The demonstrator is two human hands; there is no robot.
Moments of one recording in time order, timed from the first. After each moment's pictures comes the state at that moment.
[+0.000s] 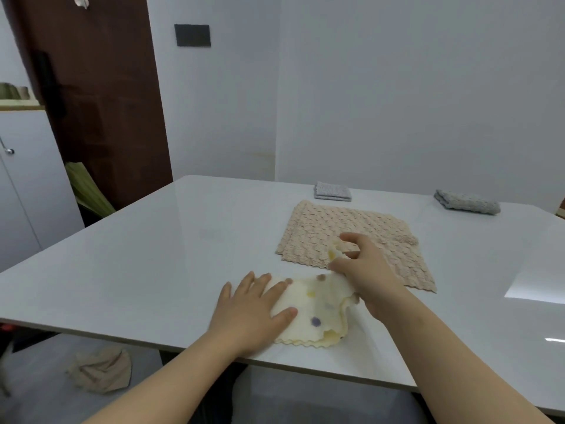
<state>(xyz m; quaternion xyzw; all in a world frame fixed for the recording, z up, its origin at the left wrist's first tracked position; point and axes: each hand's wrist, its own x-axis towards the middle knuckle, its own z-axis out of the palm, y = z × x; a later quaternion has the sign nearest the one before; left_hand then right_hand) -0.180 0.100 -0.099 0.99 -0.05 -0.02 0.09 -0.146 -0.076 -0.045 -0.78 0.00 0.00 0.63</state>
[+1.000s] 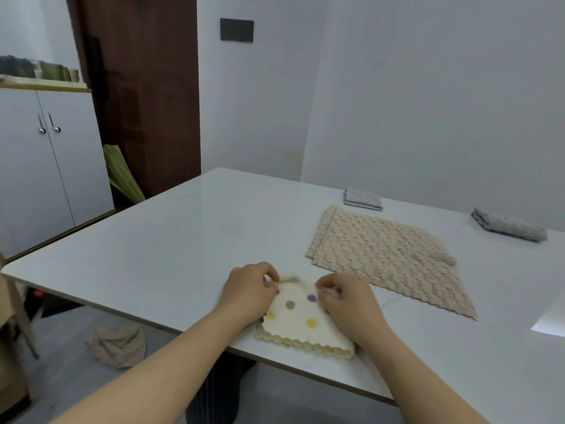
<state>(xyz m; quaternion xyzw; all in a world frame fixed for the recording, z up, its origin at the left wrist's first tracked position) -0.163 0.145 -0.093 0.91 0.06 0.08 0.40 -0.145 -0.025 -0.084 -0.93 -0.15 -0.05 0.32</state>
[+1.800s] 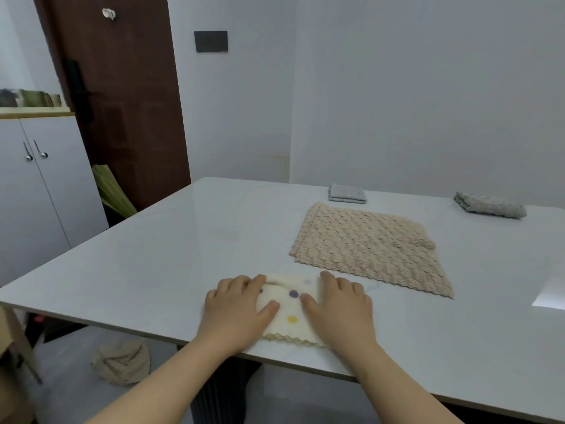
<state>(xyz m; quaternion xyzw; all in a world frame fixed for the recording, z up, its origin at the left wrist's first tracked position) -0.190 0.125 -0.097 0.99 0.04 0.04 0.11 -0.162 -0.035 -0.098 -0.98 -0.06 -0.08 0.19</state>
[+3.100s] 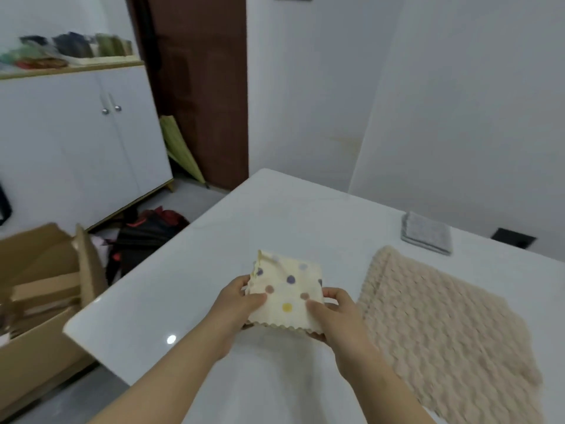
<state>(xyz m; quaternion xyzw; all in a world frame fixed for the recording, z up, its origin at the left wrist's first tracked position) -0.096 0.224 0.005 0.62 0.30 0.00 0.72 -0.050 0.067 0.011 -0.71 0.02 0.23 0.67</state>
